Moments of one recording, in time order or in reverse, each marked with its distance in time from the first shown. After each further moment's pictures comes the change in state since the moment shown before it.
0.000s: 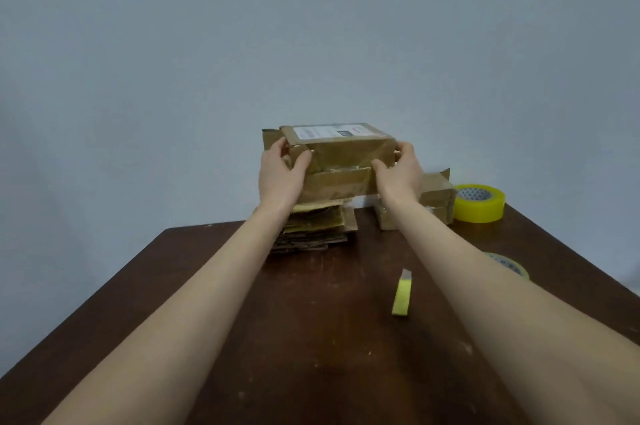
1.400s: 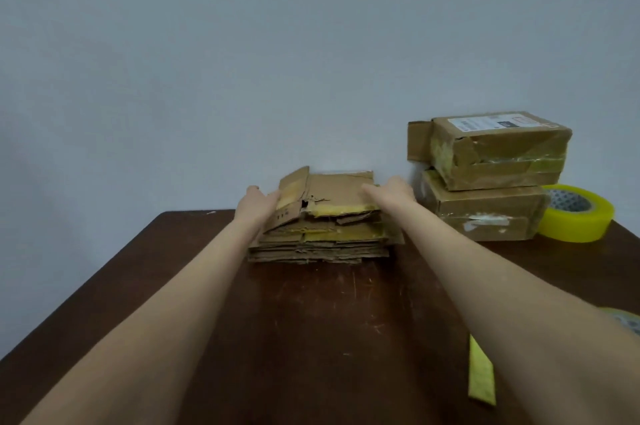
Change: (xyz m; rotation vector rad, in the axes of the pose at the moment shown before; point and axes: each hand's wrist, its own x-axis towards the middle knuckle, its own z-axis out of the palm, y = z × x) left_hand 0.117 -0.185 -0.010 0.429 -0.184 -0.530; right_hand 0.074 0.068 0.150 -0.364 -0.496 0.223
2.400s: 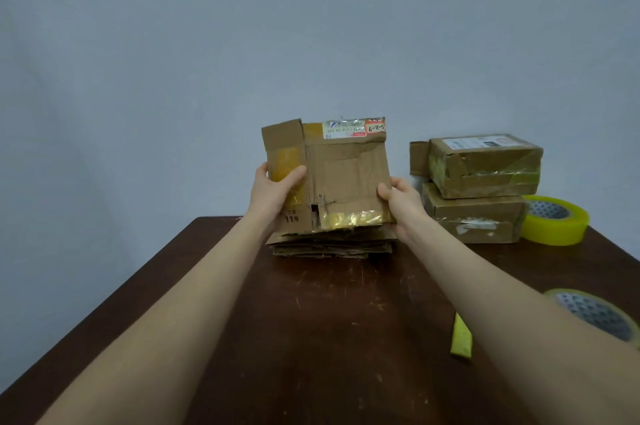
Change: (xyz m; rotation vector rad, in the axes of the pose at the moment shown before) left_hand -0.084 0.022 -0.050 -0.592 0.040 0.267; right_hand -0.081 -0.004 -0.019 0.873 -0.116 -0.029
